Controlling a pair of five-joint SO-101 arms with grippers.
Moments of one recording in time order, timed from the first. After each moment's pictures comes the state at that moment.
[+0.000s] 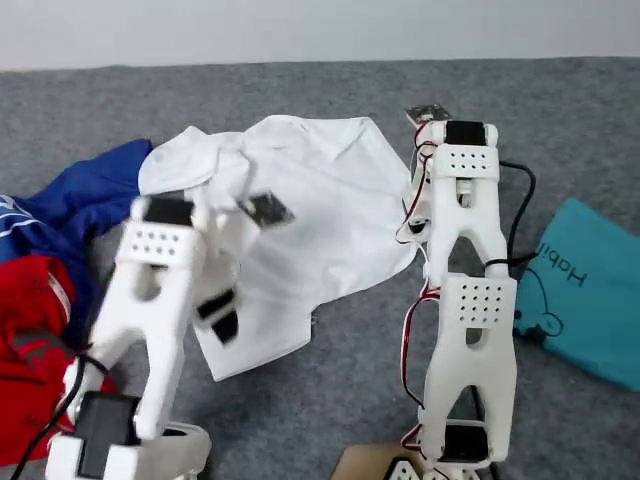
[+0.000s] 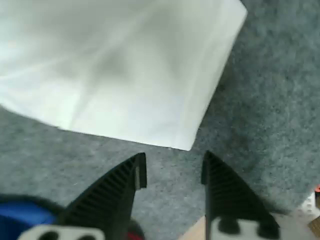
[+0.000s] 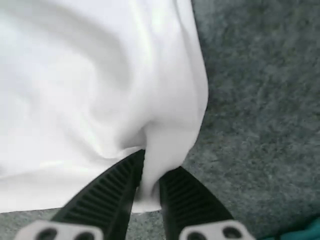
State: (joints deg) left arm 4.0 -8.8 29.1 93.2 -36.9; right arm -1.0 58.7 -60.9 100.7 13.1
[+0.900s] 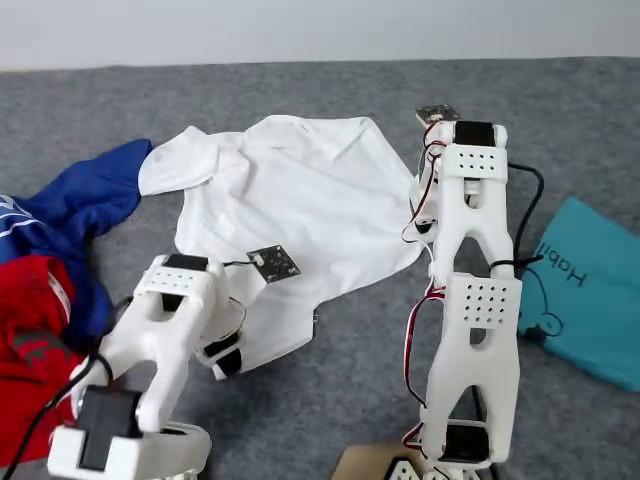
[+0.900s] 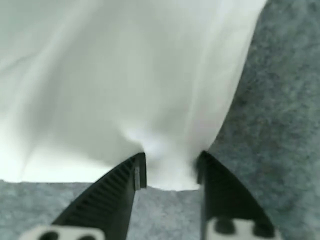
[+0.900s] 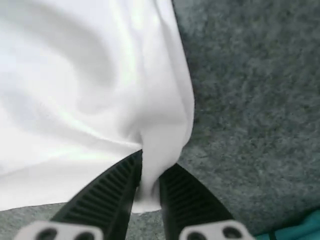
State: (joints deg) left arm 4.1 -4.6 48.1 69.8 -41.5; right arm 0.6 58.7 -60.9 100.7 13.1
